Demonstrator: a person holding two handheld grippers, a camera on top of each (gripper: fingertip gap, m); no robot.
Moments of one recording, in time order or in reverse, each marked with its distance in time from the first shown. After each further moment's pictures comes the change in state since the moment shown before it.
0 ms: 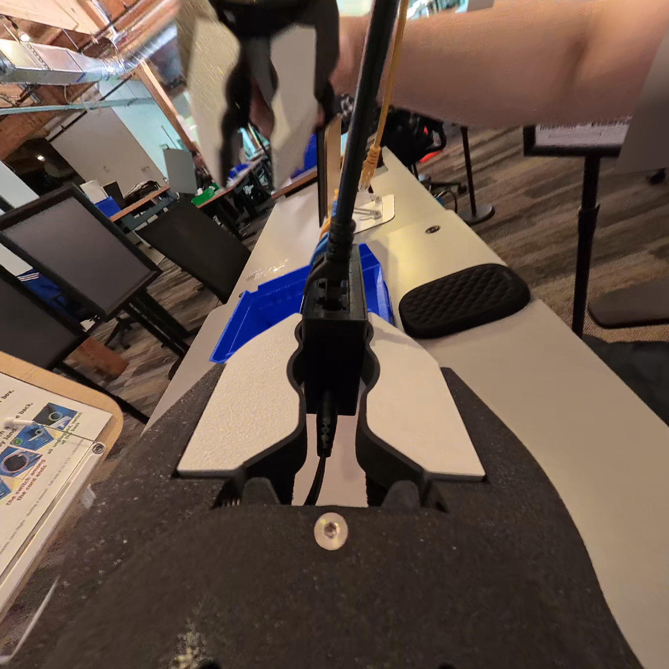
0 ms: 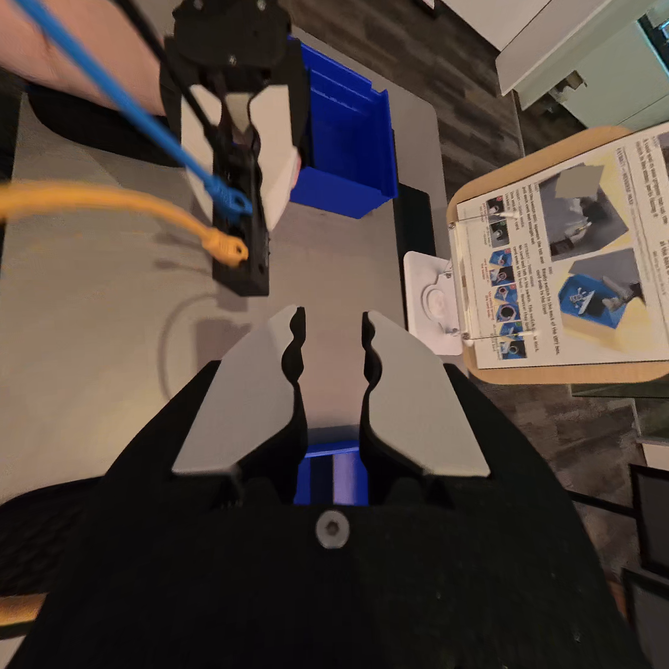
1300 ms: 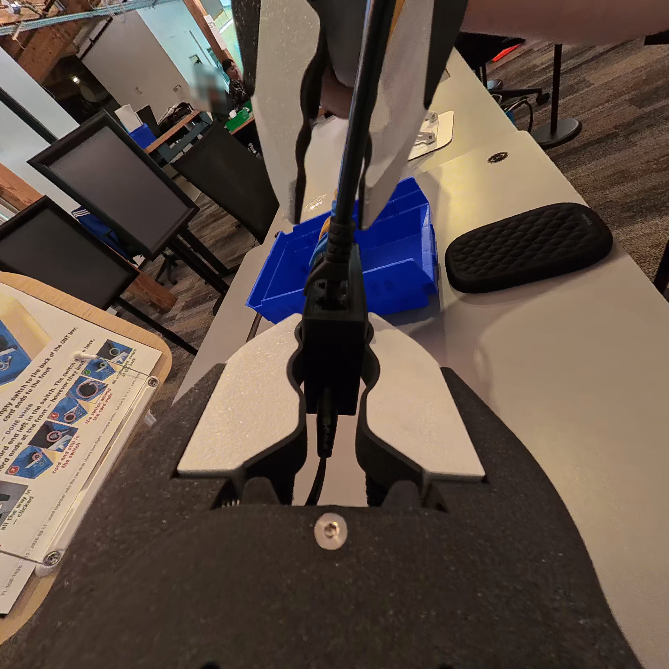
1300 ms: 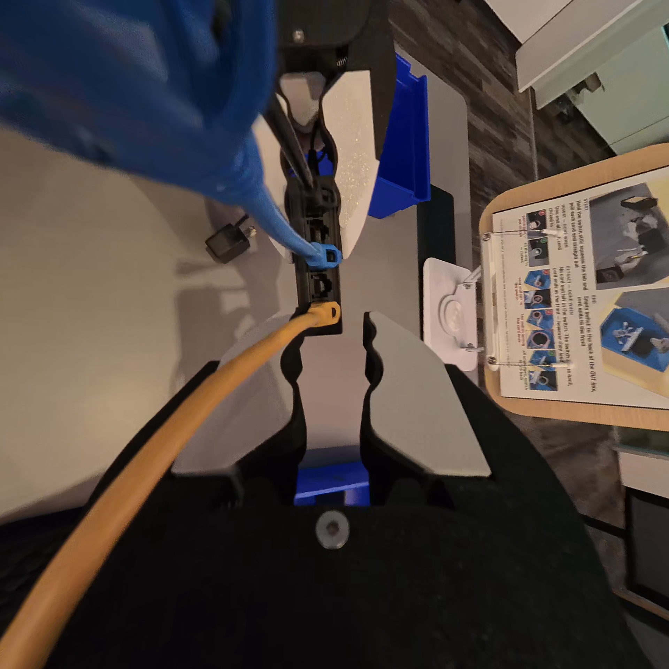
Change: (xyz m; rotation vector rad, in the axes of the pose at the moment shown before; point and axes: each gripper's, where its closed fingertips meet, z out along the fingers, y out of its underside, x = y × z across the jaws) left arm -0.018 0.022 0.000 -0.204 -0.129 0.030; right arm -0.035 -0.003 0.051 -0.044 -0.012 -0.076
